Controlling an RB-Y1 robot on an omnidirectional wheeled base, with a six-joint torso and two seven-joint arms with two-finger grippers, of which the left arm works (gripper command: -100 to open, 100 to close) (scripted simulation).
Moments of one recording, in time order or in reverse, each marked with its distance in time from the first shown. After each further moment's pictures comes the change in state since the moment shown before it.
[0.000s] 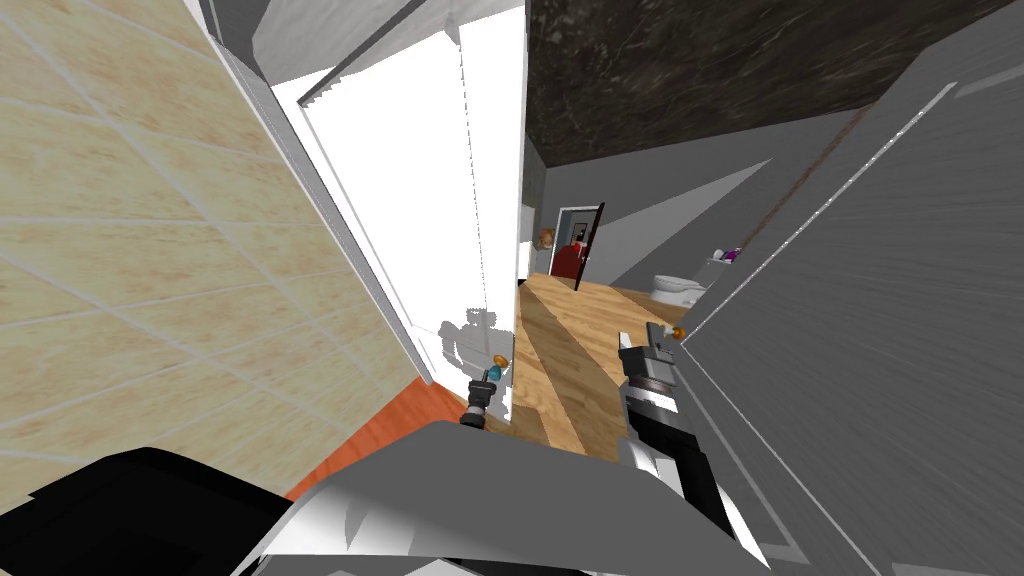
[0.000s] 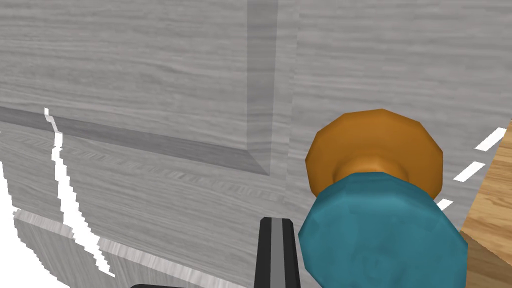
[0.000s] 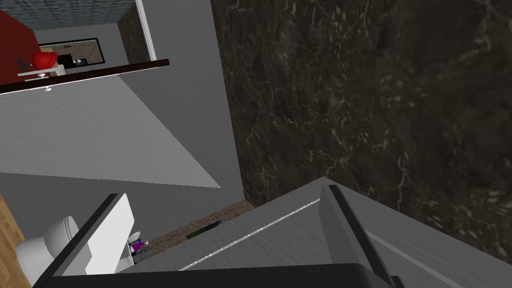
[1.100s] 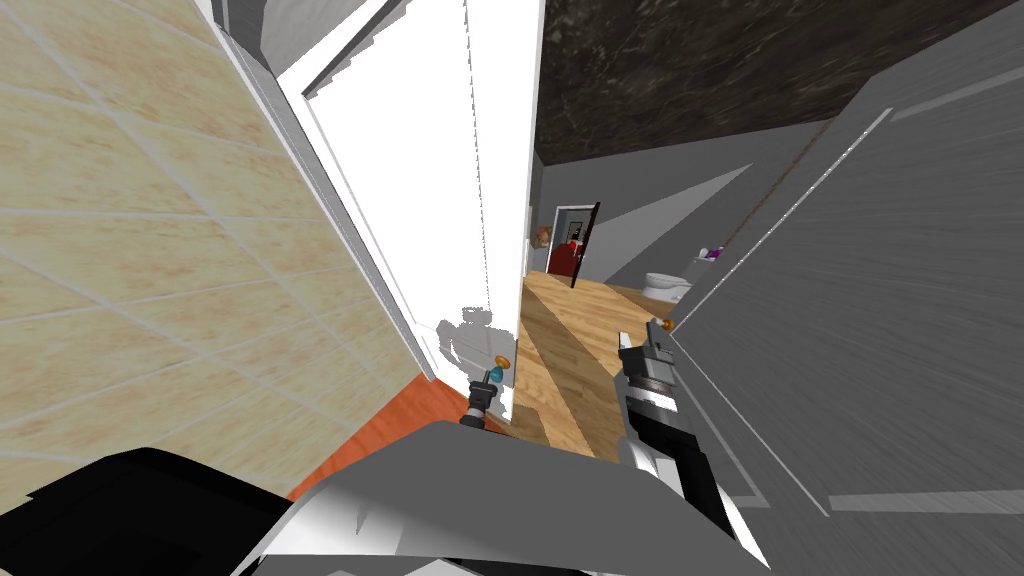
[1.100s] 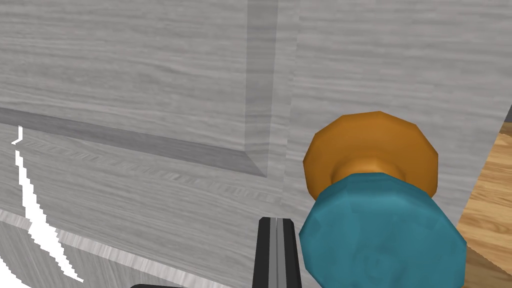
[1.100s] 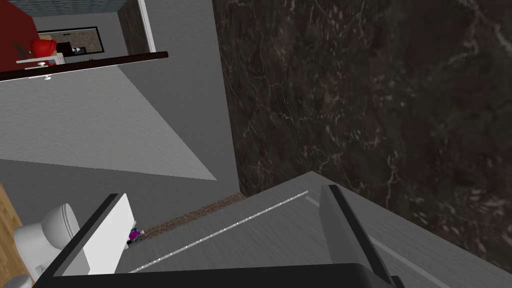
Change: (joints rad) arm -0.004 0.037 -0.054 -0.010 -0.016 -0.025 0.039
